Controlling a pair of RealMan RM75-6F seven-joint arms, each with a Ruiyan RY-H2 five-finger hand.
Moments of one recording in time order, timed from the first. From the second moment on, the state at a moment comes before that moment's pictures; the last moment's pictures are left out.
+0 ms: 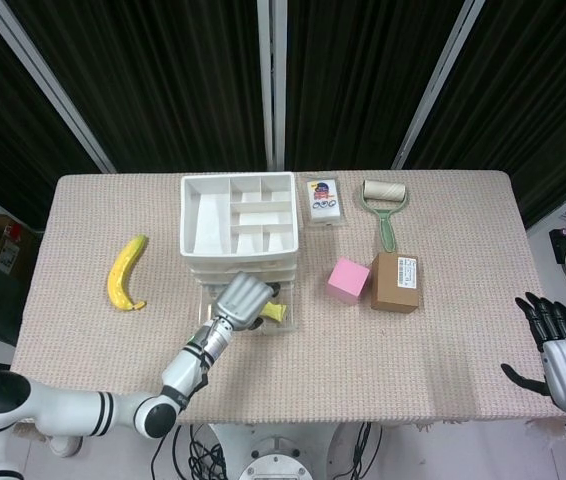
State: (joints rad) left arm -0.96 -1.69 -0.18 -1.63 0.85 1.00 0.82; right arm 0.03 -1.11 0.01 -1.54 -1.56 1.50 0.13
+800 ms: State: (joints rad) left arm -1.06 -1.78 -0.14 -1.52 0.72 1.00 0.98; right arm 0.03 -1.11 0.01 -1.54 -1.56 1.50 0.13
